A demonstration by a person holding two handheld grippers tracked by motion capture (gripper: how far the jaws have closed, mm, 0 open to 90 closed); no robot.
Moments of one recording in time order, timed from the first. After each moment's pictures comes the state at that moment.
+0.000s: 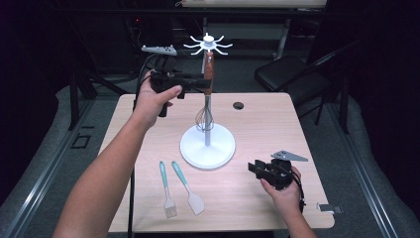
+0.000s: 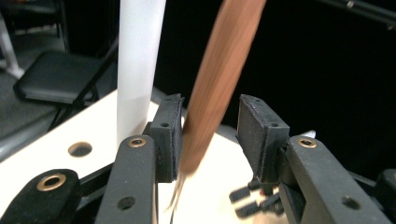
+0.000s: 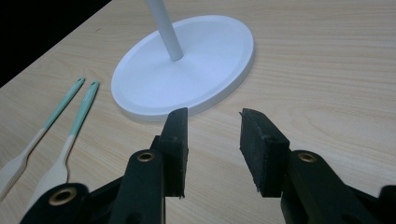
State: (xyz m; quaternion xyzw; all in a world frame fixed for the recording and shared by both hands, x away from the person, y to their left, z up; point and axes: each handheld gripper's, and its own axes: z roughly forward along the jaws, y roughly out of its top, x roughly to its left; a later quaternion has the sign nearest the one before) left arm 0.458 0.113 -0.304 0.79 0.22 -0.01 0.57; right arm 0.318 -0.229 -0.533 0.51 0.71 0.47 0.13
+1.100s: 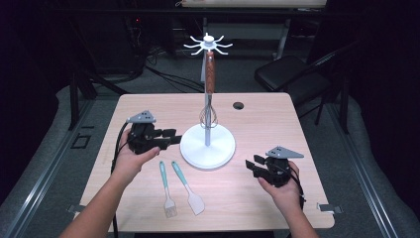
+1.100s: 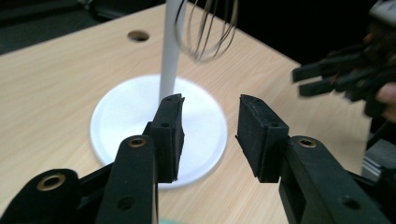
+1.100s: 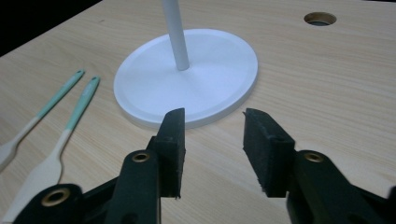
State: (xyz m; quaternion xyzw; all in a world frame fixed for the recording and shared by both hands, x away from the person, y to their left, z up) left arm 0.371 0.180 -0.432 0.81 0.33 0.08 0.48; right arm 0.317 -0.218 -0.510 0.46 0.74 0.45 0.18
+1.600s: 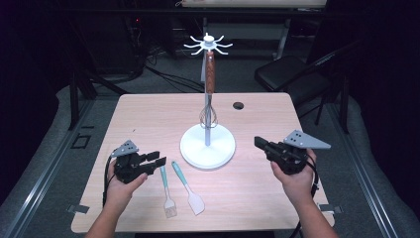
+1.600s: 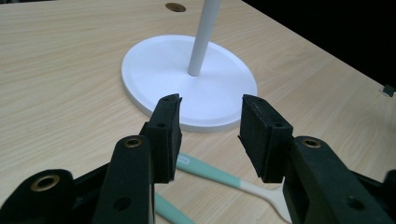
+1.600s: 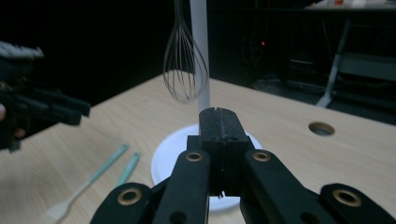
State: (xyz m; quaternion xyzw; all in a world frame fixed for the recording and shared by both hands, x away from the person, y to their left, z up) left arm 0.330 0.222 -0.497 0.77 0.39 0.10 0.50; right arm 0.308 -0.231 -0.428 0.36 0.71 0.57 0.22
